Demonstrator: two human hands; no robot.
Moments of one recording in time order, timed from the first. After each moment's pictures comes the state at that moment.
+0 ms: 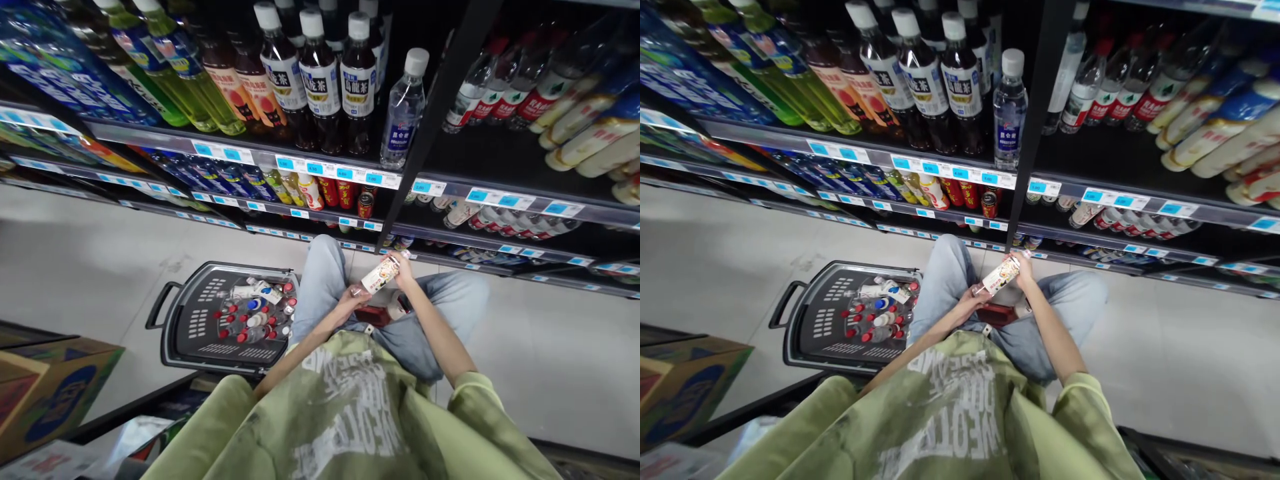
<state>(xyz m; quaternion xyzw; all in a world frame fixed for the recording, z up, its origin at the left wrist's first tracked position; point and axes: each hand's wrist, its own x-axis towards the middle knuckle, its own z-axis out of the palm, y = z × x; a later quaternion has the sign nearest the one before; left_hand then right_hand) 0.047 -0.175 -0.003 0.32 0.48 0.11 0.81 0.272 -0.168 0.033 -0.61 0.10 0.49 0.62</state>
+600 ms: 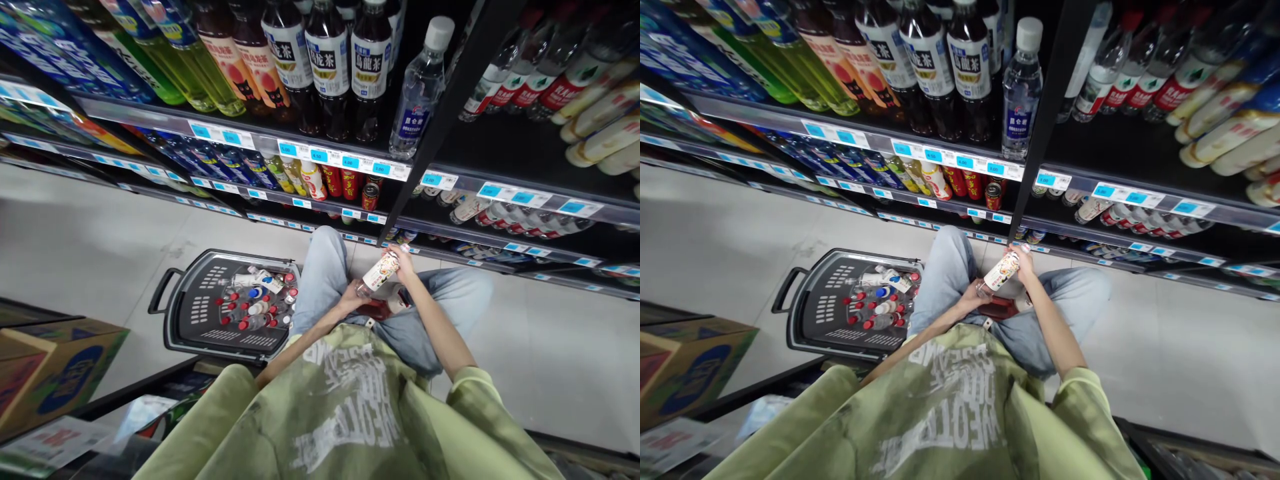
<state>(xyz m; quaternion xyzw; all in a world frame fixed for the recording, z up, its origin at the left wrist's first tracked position) 0.048 -0.181 -0.010 0.44 0.47 0.11 0.76 0.270 -0.167 0.024 -0.60 0.09 0.51 0.61</state>
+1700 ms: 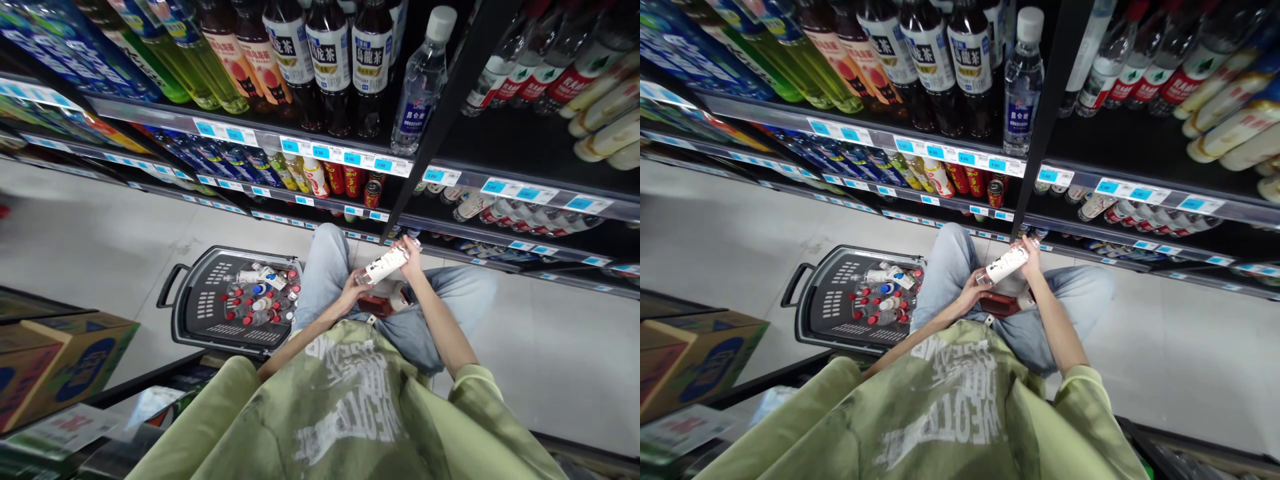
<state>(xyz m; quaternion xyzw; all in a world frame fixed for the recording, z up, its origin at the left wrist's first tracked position) 0.053 -0.175 0.002 0.25 0.45 0.19 0.84 0.282 -0.166 0.028 -0.49 0.10 0.48 0.72</state>
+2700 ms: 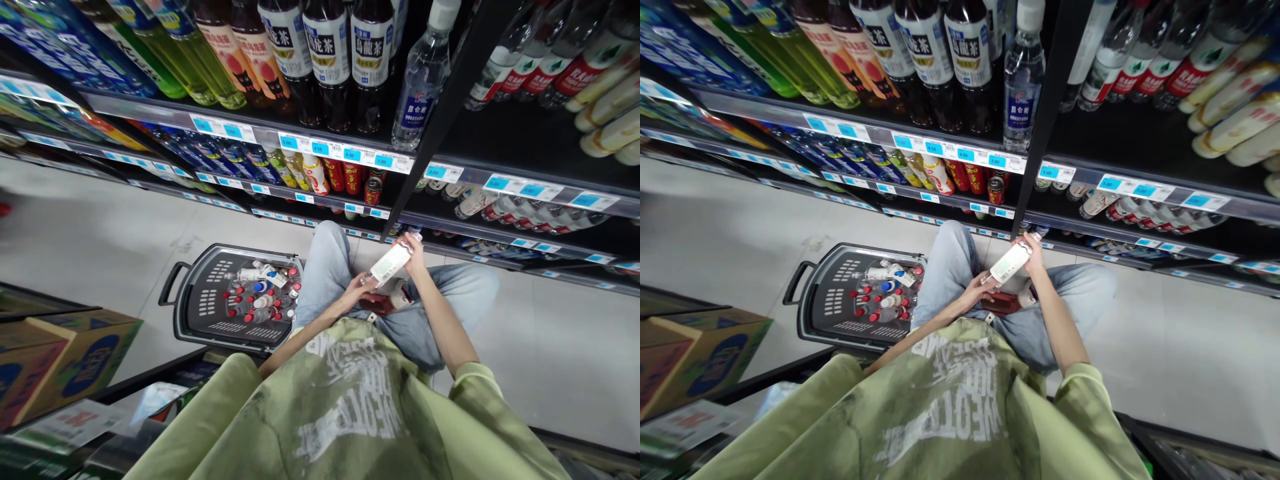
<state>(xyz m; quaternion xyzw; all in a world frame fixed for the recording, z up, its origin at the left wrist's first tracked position) 0.053 -0.178 0.002 0.31 0.40 0.11 0.86 0.288 -0.165 0.043 -0.50 0.07 0.49 0.71</state>
